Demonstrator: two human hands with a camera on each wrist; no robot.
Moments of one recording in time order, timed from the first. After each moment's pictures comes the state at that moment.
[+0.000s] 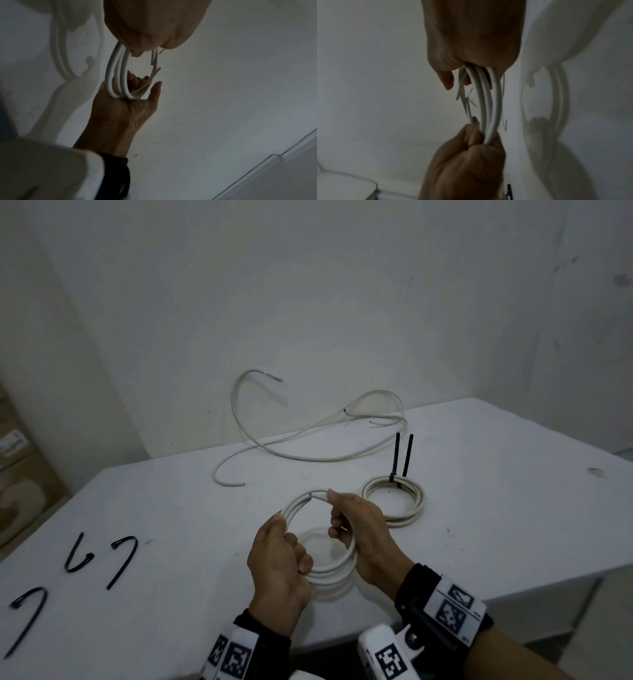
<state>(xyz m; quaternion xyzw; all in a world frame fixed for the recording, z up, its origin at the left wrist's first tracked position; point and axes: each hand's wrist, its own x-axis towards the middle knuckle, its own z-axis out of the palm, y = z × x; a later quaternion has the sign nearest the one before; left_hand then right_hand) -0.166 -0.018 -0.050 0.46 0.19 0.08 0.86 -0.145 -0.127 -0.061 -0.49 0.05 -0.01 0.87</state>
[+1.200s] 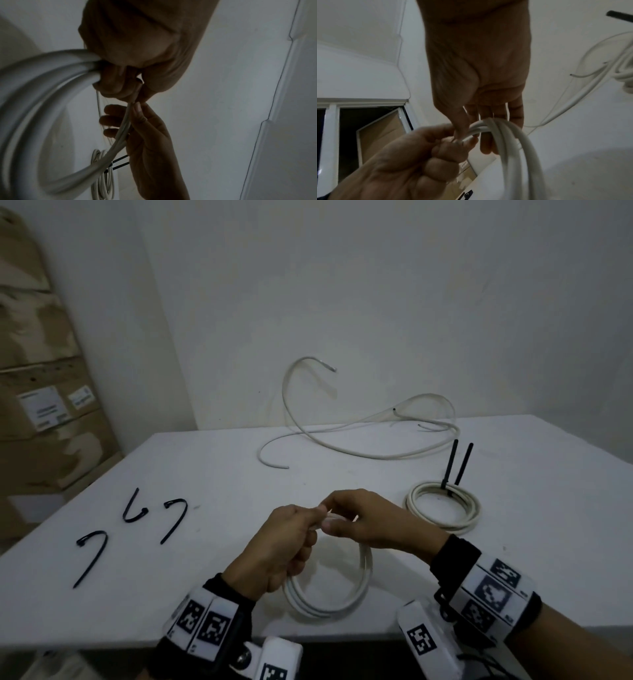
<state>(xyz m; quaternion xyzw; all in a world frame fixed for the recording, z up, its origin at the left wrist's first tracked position) -0.177 0.061 -0.016 0.73 0.09 -0.13 0.67 -0.133 -0.096 -0.023 -0.88 -0.29 0.07 0.38</state>
